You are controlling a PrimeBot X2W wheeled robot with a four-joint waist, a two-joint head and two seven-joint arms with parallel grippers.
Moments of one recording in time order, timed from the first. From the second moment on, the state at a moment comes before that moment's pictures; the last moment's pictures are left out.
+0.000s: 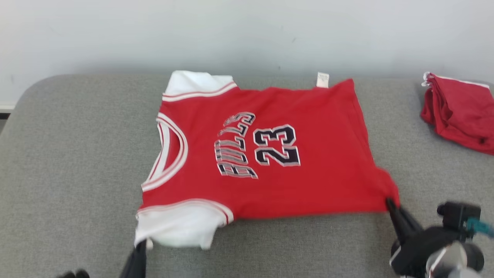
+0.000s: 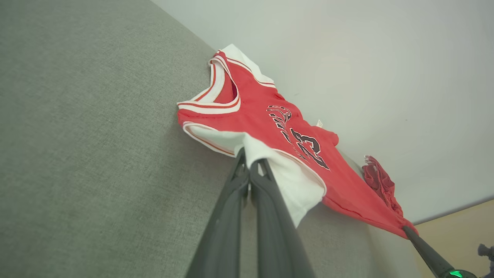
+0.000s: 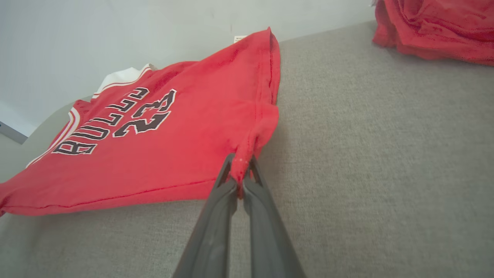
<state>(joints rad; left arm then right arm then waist) 0.03 0.44 -0.45 -0.10 -1.15 0.15 -0.26 -0.11 -0.28 0.05 0.23 0.56 0.13 0.14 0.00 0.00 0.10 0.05</state>
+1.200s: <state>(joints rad) 0.06 0.42 -0.40 0.04 -1.06 0.07 -0.21 0.07 -0.16 -0.04 0.13 0.56 0.13 0.27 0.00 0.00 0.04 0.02</state>
